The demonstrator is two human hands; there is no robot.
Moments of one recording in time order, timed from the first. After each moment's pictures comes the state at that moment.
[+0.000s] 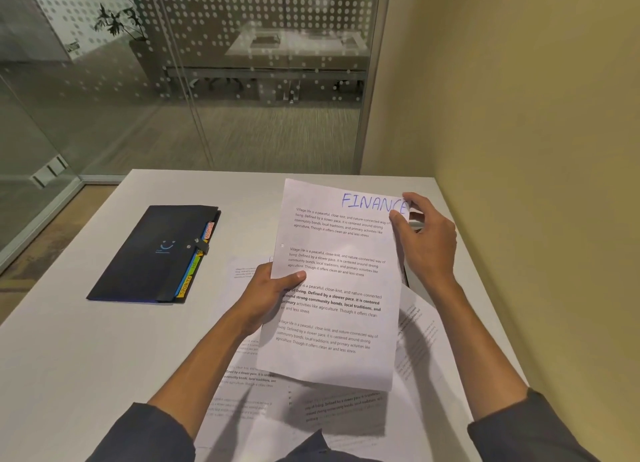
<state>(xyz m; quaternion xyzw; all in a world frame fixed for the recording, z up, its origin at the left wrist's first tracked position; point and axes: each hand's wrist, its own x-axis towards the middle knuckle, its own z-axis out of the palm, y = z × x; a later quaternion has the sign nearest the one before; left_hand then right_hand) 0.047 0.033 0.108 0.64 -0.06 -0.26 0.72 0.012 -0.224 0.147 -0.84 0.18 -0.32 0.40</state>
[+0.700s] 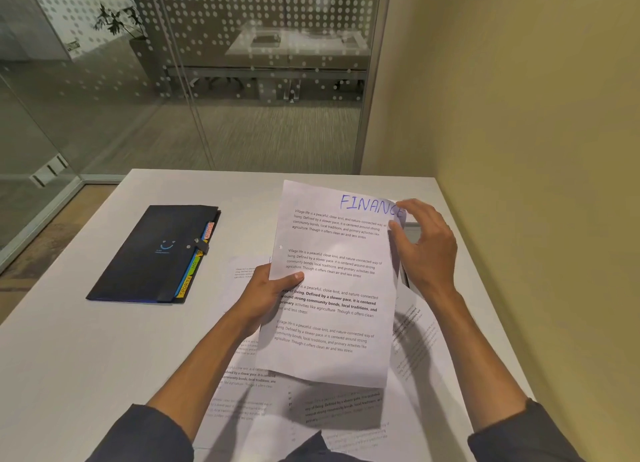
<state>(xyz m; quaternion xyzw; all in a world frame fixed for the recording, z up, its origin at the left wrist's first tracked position) 0.051 0.035 0.101 0.64 -0.05 -0.26 0.72 0.006 -0.223 0.135 -0.87 0.11 -0.36 0.31</state>
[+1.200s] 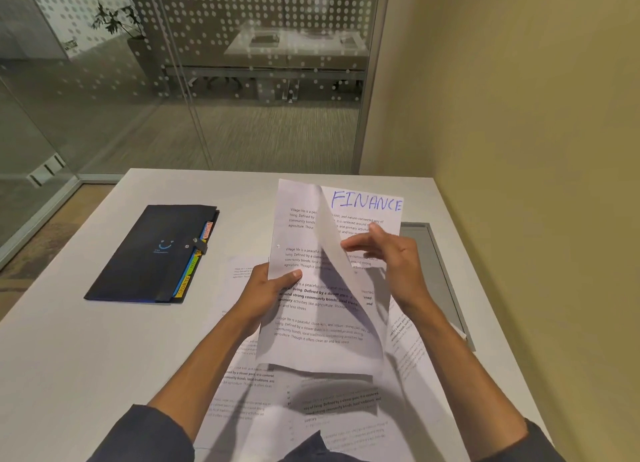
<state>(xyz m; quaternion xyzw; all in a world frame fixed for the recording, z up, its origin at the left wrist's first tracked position) 0.047 0.032 0.104 0.65 -0.04 -0.23 0.72 -0.013 -0.174 0.151 -0.72 0.05 -0.16 0.68</state>
